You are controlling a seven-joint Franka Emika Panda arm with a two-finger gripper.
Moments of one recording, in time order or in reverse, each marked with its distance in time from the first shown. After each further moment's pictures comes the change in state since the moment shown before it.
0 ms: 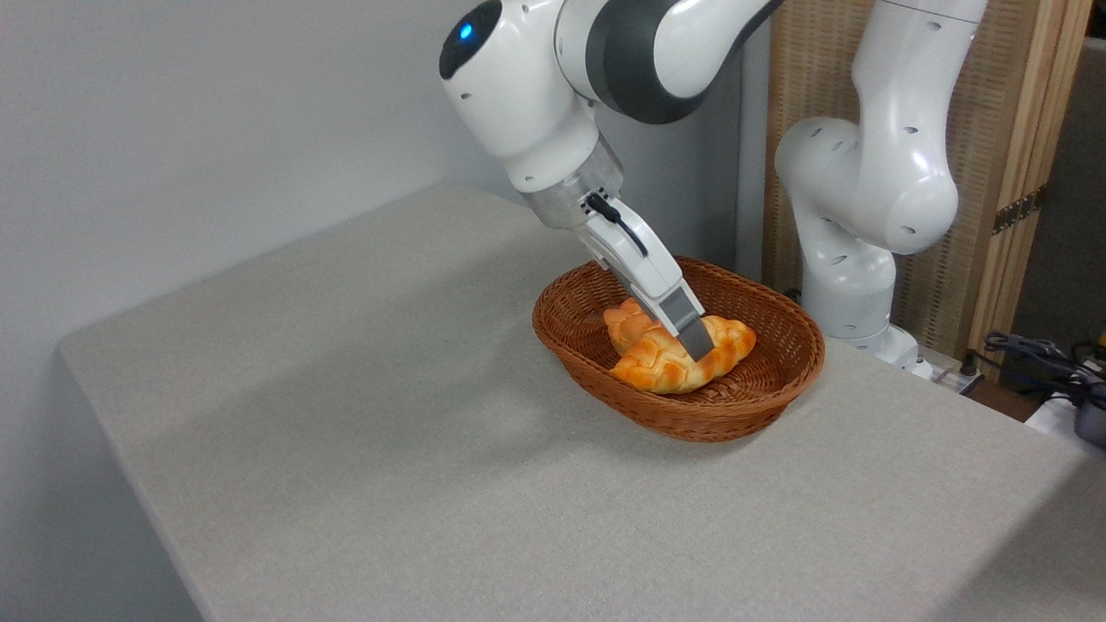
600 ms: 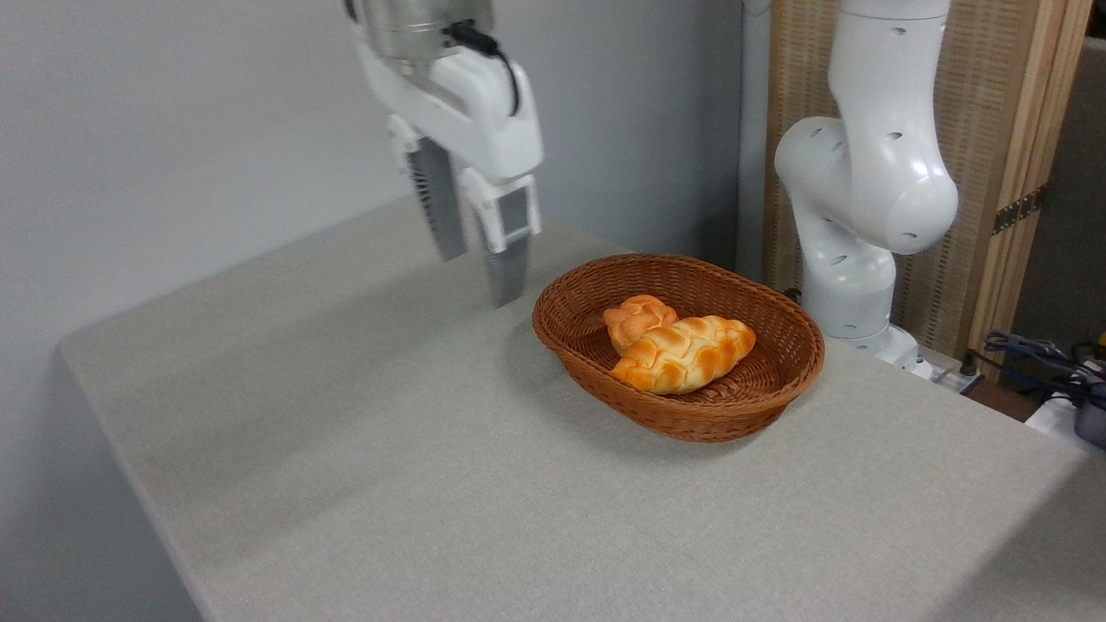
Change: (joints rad) arm 0.005 0.273 0.083 0.644 -0.227 0.023 -0.076
